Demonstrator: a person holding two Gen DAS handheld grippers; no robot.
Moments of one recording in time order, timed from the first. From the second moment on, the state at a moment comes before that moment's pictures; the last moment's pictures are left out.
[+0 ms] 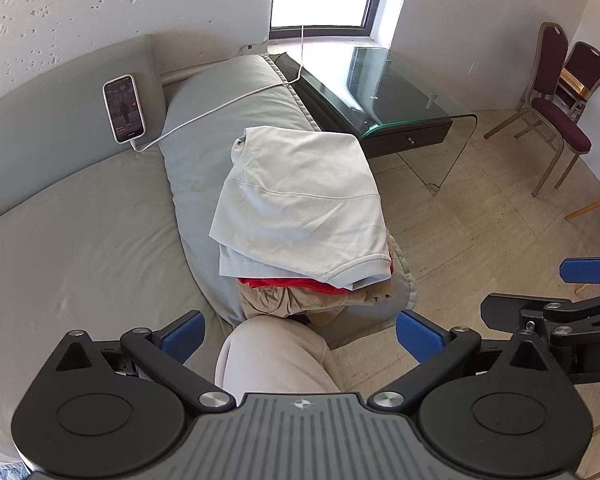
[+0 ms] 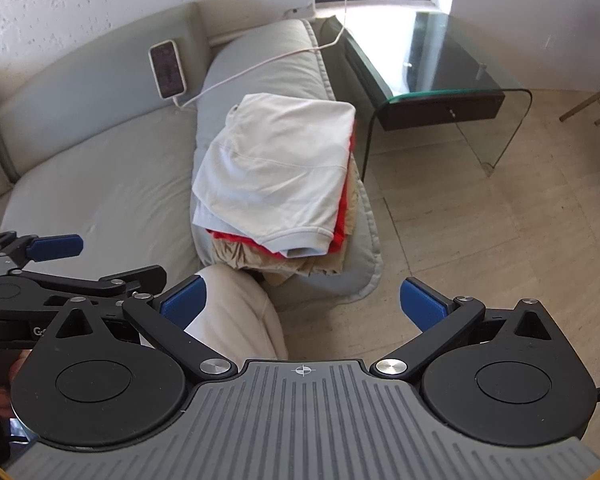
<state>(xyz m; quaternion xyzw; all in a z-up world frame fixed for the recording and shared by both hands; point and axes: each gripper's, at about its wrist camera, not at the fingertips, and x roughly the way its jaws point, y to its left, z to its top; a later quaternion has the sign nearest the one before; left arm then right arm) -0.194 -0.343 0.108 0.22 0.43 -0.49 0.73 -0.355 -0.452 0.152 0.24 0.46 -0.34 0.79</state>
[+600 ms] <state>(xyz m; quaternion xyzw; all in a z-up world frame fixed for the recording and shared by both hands) -0.195 -0.350 0.100 0.24 0.42 -0.49 0.73 -0.356 -0.458 0.138 0.25 0.47 -0.34 0.78</state>
